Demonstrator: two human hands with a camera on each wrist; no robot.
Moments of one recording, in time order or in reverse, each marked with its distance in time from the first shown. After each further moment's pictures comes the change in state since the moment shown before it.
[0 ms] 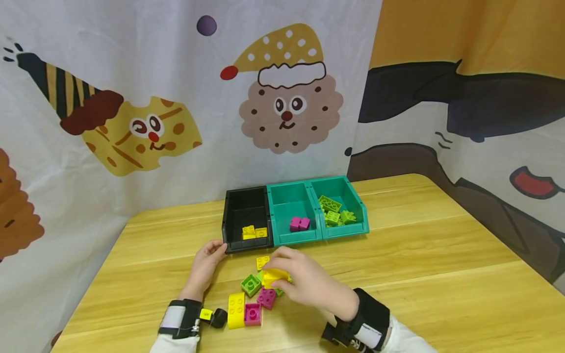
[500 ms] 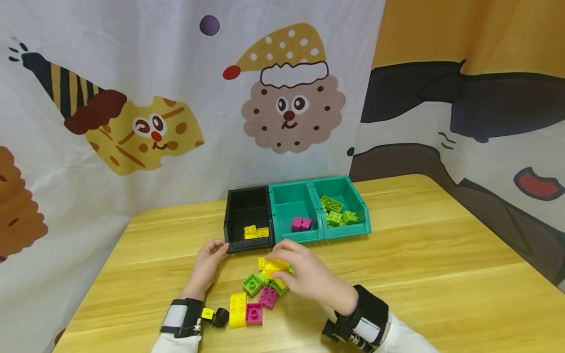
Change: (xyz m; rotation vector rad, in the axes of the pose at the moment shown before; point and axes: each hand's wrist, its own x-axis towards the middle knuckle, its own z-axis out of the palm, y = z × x) left_hand 0.000 -0.001 -0.001 0.006 -0.004 0.007; right_hand 0.005 0.008 0.001 0.023 0.087 0.049
